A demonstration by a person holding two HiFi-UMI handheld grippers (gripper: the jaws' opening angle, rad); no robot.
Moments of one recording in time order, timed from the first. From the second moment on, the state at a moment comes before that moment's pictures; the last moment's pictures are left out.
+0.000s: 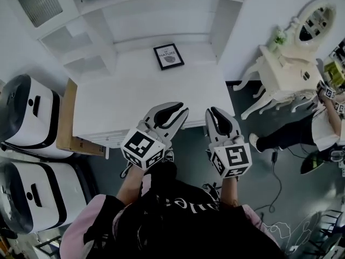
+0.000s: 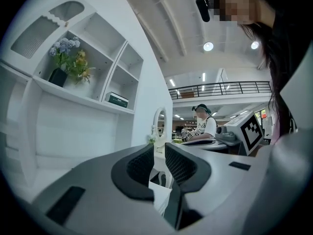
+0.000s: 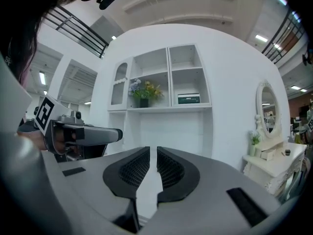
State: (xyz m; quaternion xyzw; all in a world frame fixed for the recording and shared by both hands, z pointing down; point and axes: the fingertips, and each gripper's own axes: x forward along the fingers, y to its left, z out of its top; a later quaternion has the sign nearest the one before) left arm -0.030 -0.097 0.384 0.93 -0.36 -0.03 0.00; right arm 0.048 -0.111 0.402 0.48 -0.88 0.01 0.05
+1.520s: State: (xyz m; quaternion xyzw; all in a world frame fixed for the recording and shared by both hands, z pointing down) left arm -0.045 -0.351 0.287 0.92 -0.39 -0.03 -0.08; right arm 0.045 -0.394 0.281 0.44 -0.89 -0.11 0.04
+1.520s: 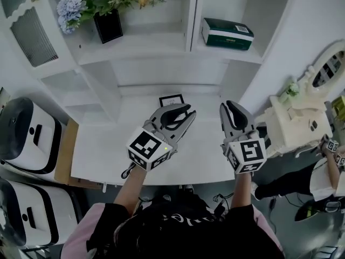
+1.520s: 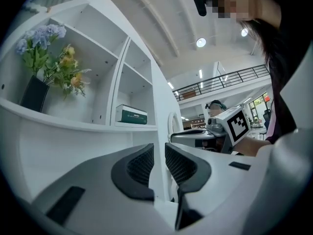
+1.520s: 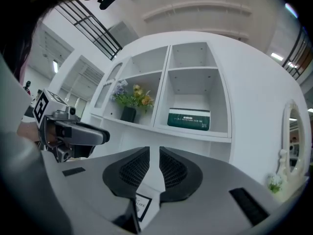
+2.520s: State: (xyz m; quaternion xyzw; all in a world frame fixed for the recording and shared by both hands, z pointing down) left arm -0.017 -0.524 0.168 0.83 -0.55 0.00 -0.11; right arm 0.106 -0.562 0.172 0.40 -0.91 -0.14 -0.01
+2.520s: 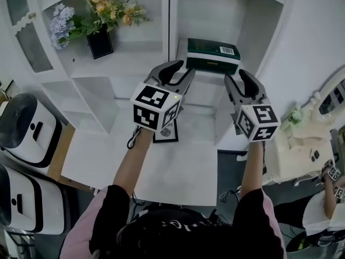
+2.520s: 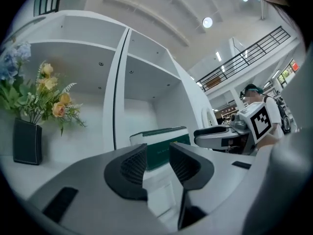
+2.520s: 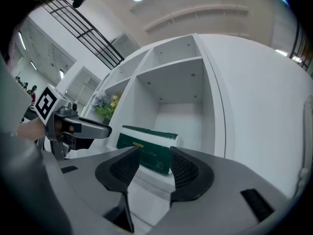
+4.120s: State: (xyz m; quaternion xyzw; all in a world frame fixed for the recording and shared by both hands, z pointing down) left arm -0.009 -0.530 0.155 0.79 -0.60 -0.03 -0.12; right arm 0.117 -0.557 0.151 0.43 -0.89 -0.13 -0.03
